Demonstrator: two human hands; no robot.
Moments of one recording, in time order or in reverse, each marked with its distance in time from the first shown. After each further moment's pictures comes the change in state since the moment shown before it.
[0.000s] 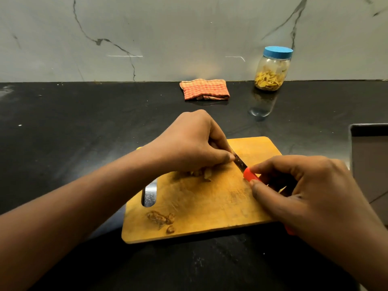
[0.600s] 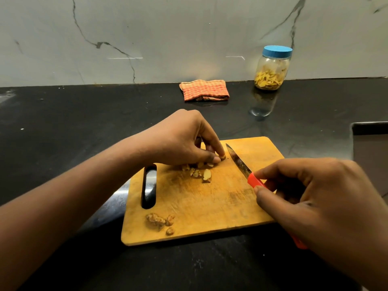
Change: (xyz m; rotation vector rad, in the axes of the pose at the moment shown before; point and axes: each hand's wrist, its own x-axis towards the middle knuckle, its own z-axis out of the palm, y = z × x) left_hand 0.005 -0.009 -0.018 0.165 -0.160 0.076; right_hand -0.007 -0.005 -0.009 -0.040 -0.001 0.004
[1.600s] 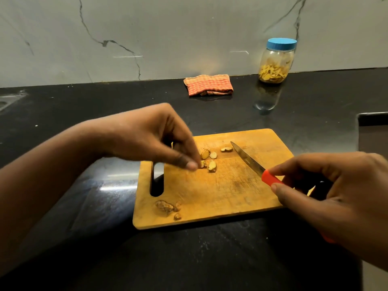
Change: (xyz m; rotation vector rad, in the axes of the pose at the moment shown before) left_hand -0.056 -0.013 -0.031 -0.230 -0.229 0.114; right_hand -0.014 -0.001 -0.019 0.052 -0.052 0.001
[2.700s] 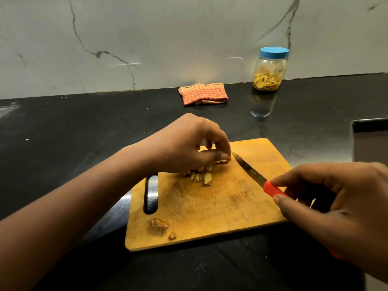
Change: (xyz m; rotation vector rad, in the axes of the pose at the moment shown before) left_hand 0.060 0.004 0.022 0.377 0.257 0.069; right_hand 0.002 0.001 -0.011 -0.041 -0.047 0.058
